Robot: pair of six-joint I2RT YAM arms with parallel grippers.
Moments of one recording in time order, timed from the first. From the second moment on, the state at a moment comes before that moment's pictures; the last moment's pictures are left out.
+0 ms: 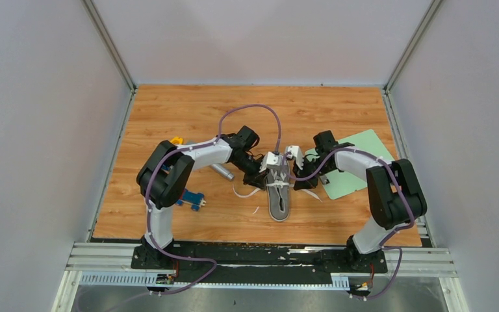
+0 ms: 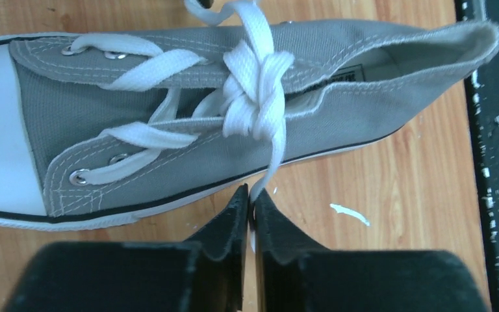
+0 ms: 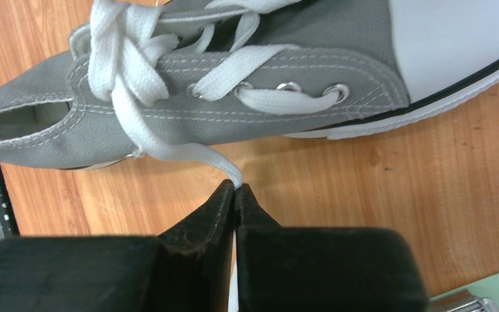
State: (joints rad) left arm -0.68 1.96 1.27 -0.53 0.86 0.82; right arm 0.28 1.66 0.90 -0.56 -0.74 -0.87
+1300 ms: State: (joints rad) left arm -0.68 1.64 1.04 -0.54 0.48 0.62; right arm 0.01 1.24 0.68 -0.65 -0.61 -0.84
